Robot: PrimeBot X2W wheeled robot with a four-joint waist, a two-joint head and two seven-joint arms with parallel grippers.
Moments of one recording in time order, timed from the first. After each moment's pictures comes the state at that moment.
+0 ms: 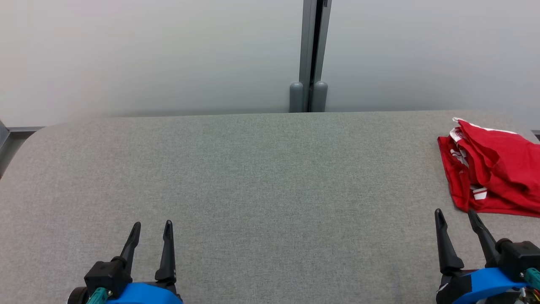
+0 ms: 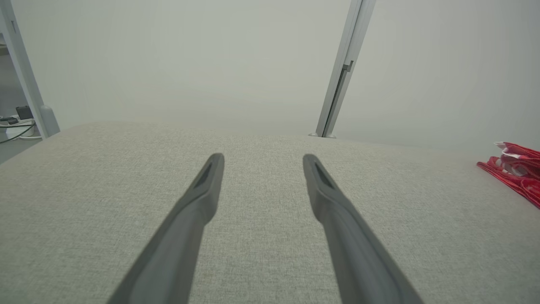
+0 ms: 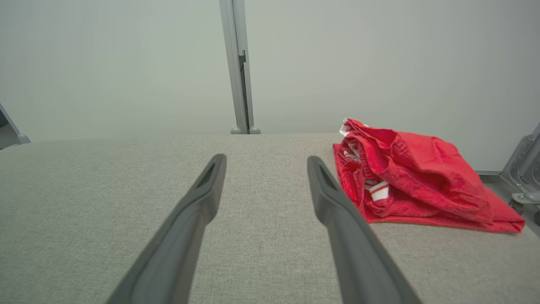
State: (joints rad) left arm -0.03 0.11 -0.11 0.34 -0.27 -0.10 -0.26; right arm 0.01 -0.06 -0.13 0.11 0.11 0.13 -0.10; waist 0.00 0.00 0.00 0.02
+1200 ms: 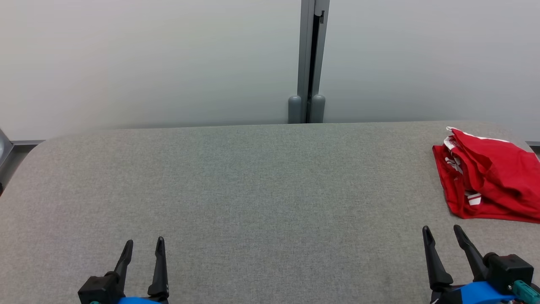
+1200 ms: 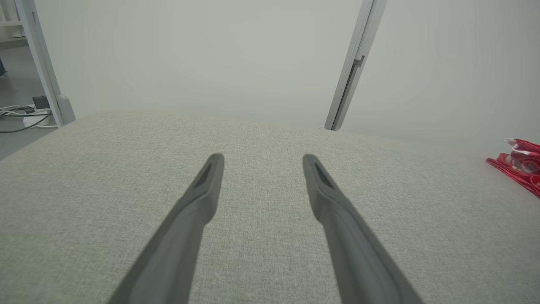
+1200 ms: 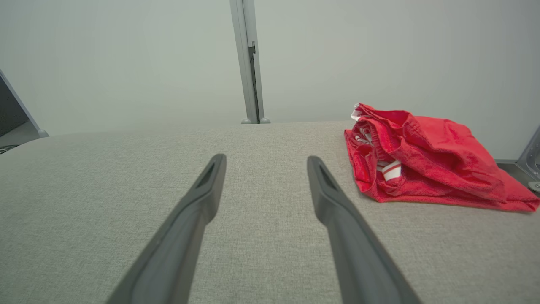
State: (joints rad) left arm 0.02 0.10 -0.06 0.37 -0.26 -0.12 -0.26; right arm 0.07 -0.05 -0.08 0.13 0.14 0.13 -0.11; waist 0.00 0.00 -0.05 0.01
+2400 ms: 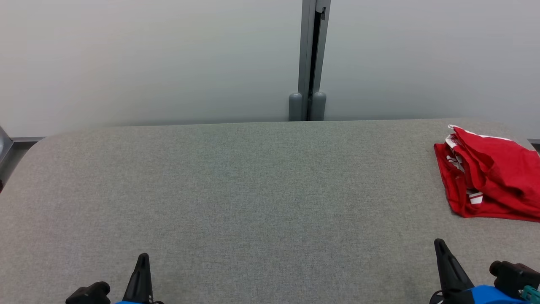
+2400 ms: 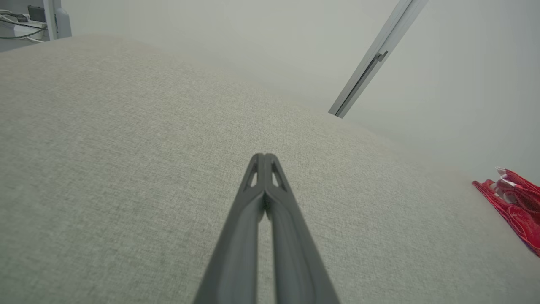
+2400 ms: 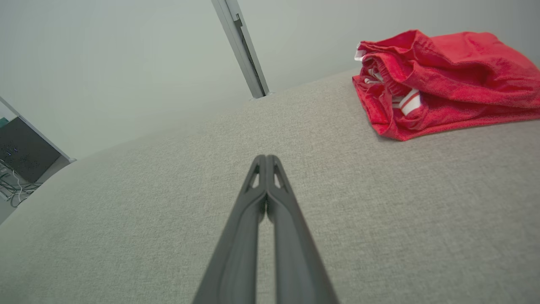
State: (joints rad) left arm 0.04 0.08 -0.05 0.41 -0.47 -0.12 -0.19; right arm 0.07 -0.04 -0.08 0.21 0.38 0.13 -0.07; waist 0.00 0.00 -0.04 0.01
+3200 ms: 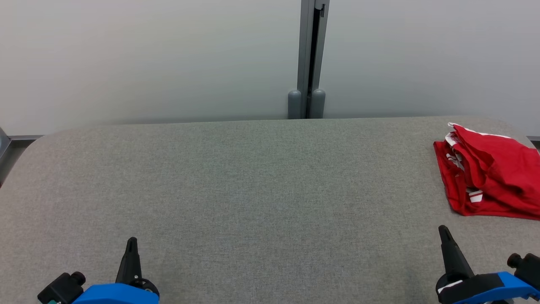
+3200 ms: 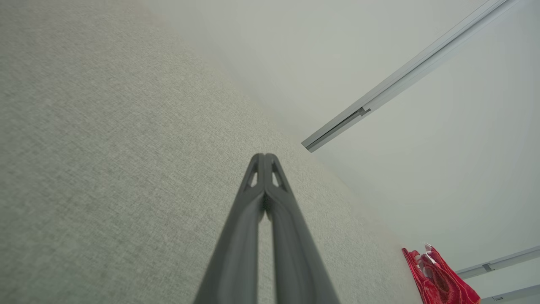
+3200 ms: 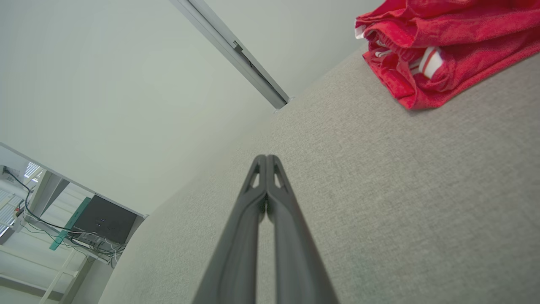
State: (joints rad) left arm 0.00 0.07 0.00 0.35 -0.84 -0.12 -0.10; right arm 0.02 -0.04 -0.09 0.22 0.77 0.13 -0.01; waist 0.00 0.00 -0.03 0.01
